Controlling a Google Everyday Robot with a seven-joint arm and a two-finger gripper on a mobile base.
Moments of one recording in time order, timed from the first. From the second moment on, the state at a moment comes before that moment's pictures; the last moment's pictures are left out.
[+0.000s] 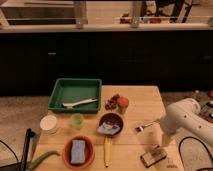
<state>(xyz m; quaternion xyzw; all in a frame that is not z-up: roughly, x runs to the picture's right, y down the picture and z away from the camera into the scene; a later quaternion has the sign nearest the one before) 0.313 0.234 0.770 -0.30 -0.01 -0.01 0.95</state>
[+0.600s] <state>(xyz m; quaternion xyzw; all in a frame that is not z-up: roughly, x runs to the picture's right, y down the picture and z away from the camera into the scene) 0.370 0.208 0.774 -0.28 -0.07 -0.08 0.95</state>
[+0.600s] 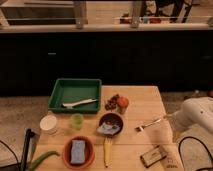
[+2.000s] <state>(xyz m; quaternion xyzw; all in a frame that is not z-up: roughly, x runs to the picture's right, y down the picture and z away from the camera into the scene) 0.284 0.202 0.831 -0.31 -0.11 -0.17 0.93</state>
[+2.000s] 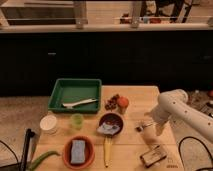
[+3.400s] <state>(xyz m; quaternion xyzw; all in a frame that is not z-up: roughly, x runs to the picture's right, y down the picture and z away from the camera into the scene) 0.268 0.219 0.854 -0.37 -0.20 -0.12 0.90</state>
